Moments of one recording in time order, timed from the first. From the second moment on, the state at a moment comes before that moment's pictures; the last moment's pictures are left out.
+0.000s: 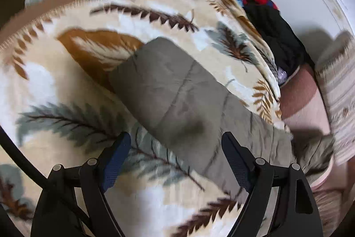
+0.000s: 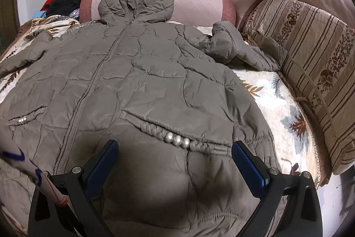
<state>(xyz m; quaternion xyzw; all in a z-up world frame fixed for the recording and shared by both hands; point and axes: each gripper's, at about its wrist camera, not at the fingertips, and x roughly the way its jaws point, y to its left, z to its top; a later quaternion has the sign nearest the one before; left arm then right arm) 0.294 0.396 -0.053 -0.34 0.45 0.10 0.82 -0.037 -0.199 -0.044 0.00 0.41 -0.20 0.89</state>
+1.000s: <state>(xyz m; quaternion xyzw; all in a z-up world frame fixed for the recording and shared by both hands) 0.239 0.129 0.096 -0.11 0.39 -0.11 0.91 -0.058 -0.197 -0.025 0.00 0.36 -0.19 0.91</state>
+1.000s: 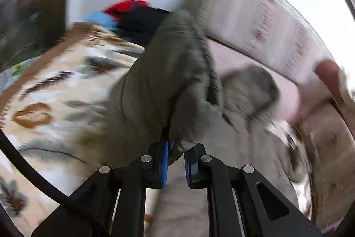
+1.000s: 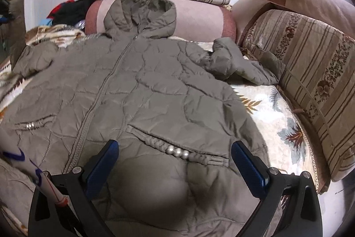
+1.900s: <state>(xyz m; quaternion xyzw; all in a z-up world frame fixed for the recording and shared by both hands) 0.106 0.092 -0.038 0.00 0.37 -0.08 0.93 0.060 -0.215 -0.028 0.21 0.47 -0.01 0.85</state>
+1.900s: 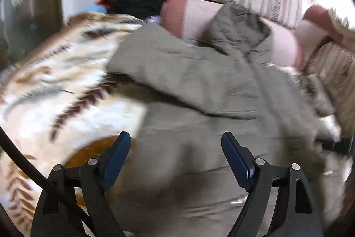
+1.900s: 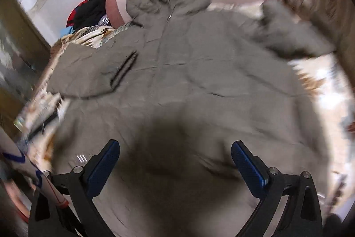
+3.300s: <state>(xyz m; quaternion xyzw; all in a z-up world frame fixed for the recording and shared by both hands) 0.134 0.098 -0.064 -0.05 0.43 -0.11 0.89 0.227 -0.286 -0.031 0.07 0.49 -0.22 0.84</state>
